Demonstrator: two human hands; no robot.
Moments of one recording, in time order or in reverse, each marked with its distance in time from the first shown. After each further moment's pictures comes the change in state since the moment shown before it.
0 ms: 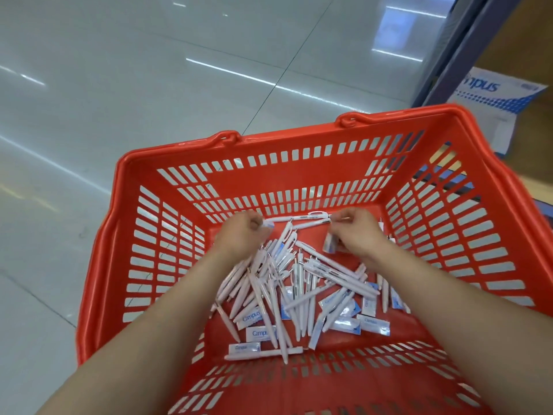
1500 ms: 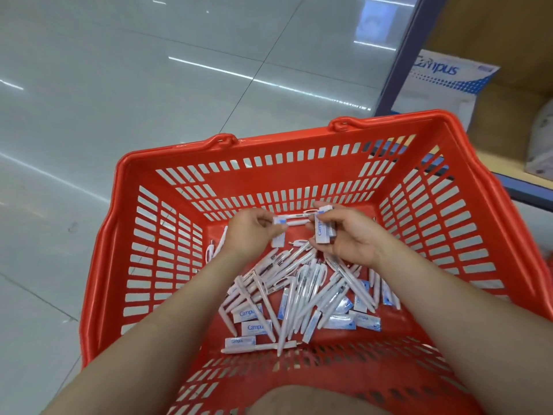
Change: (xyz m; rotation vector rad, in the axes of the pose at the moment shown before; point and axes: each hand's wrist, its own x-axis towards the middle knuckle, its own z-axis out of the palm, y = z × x) left_hand -0.047 0.026 0.040 -0.276 0.044 0.084; right_hand -0.043 0.018 -0.028 0.699 -0.352 0.235
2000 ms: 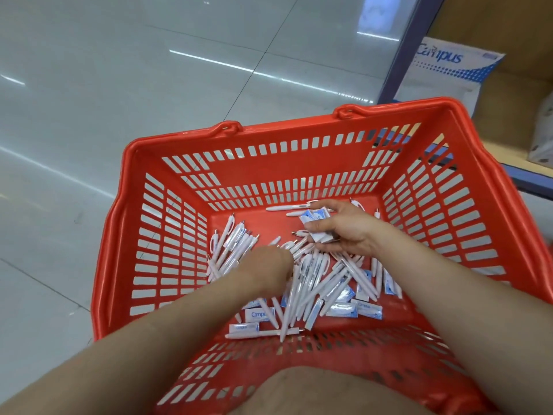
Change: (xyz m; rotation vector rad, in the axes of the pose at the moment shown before) left_hand -0.041 -0.009 0.019 1.063 -0.547 0.337; right_hand -0.001 0.005 0.002 -0.414 0.024 0.040
